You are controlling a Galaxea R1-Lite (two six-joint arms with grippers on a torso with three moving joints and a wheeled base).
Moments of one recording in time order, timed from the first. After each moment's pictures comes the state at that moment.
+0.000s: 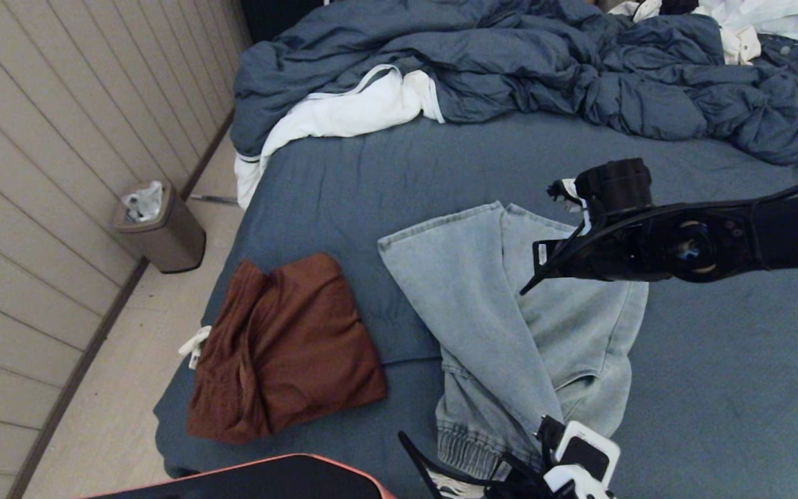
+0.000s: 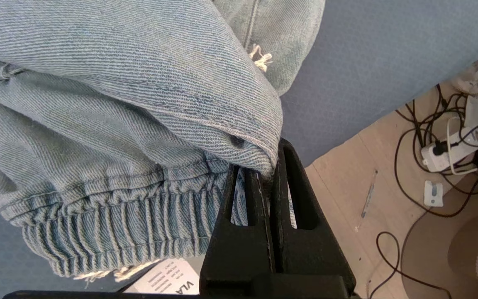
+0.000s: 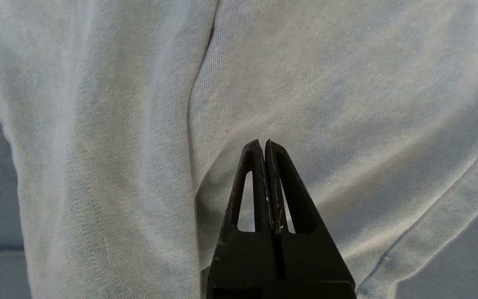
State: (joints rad) left arm -1.41 2.34 -1.20 -0.68 0.51 -0.21; right arm 0.27 1.91 -1.35 -0.01 -0.20 0.10
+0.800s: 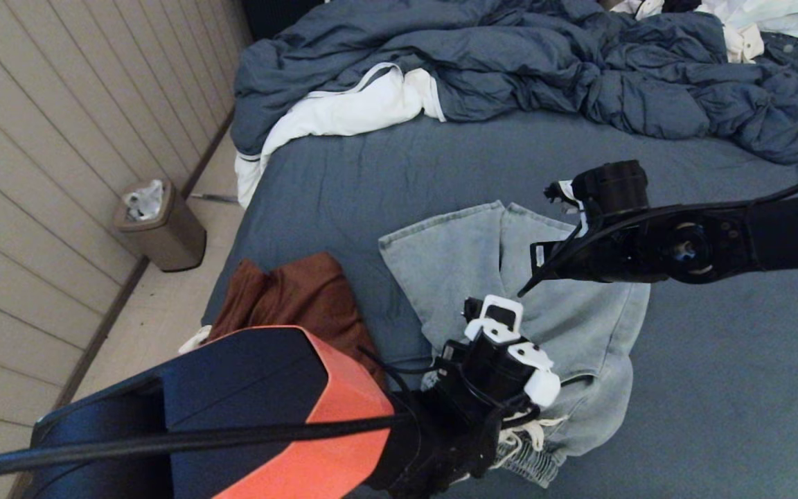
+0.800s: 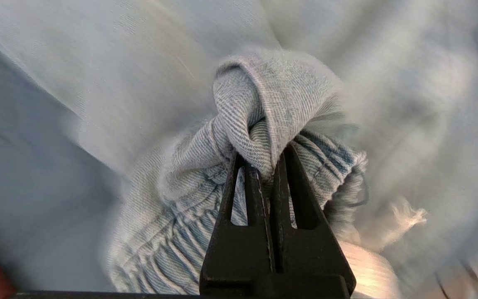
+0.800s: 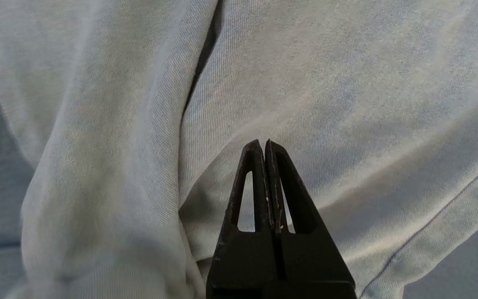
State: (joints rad) left arm -1.08 2.37 -1.41 -0.62 0.50 -0.19; right arm 0.27 1.91 -1.34 -0.01 -0.20 0.11
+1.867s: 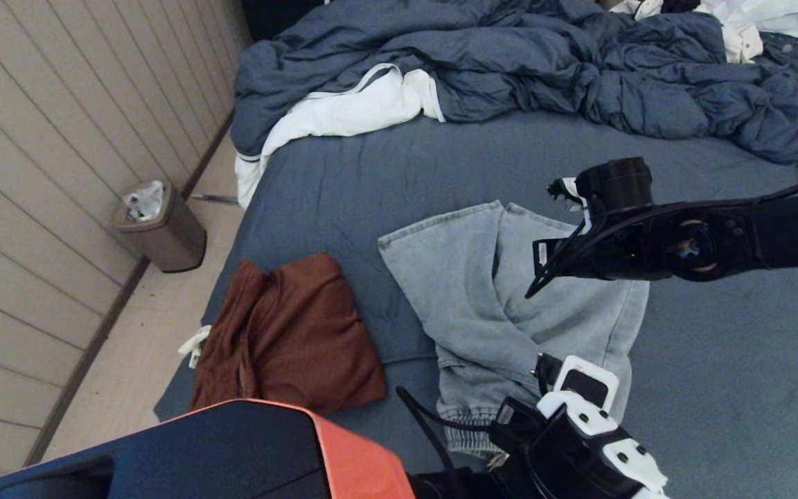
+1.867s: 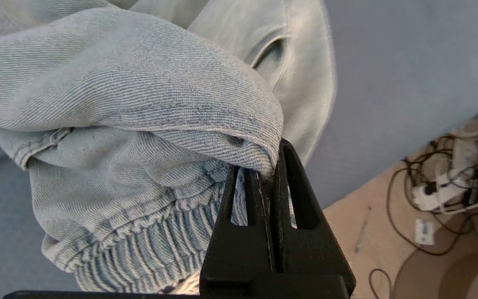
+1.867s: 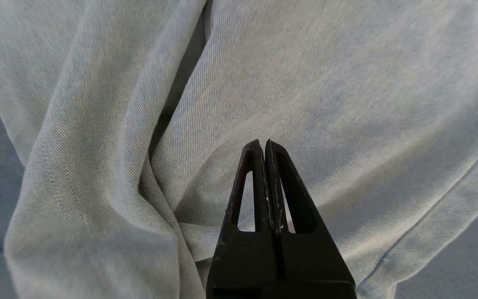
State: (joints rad) left arm -1.28 2.30 -1.33 -0.60 0.48 -0.19; right arm 0.26 1.91 -1.35 -0.01 -0.20 0.11
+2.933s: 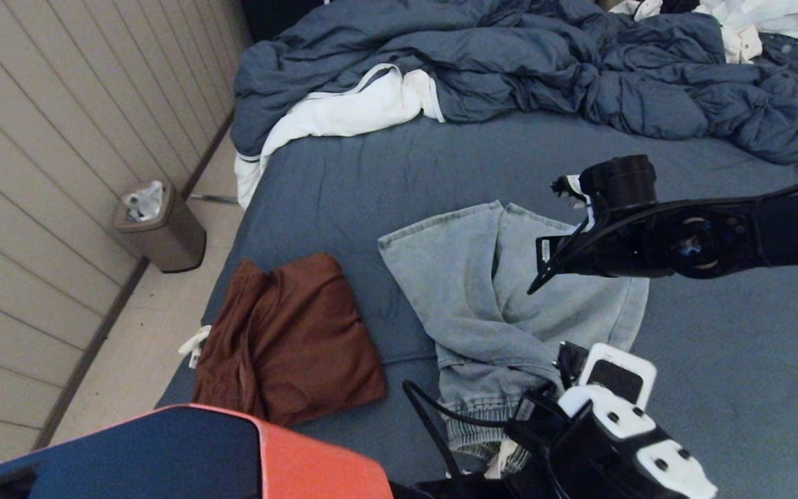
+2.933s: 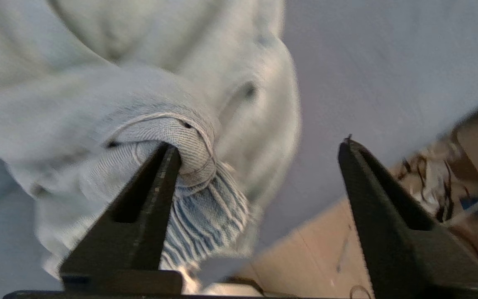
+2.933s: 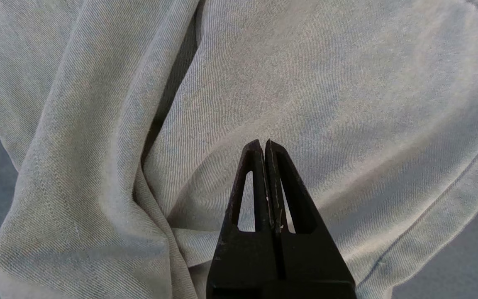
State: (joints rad) left arm -1.31 2.24 -1.34 -0.61 0.49 -0.18; right arm 0.25 1.91 -1.36 -0.01 -0.19 0.11
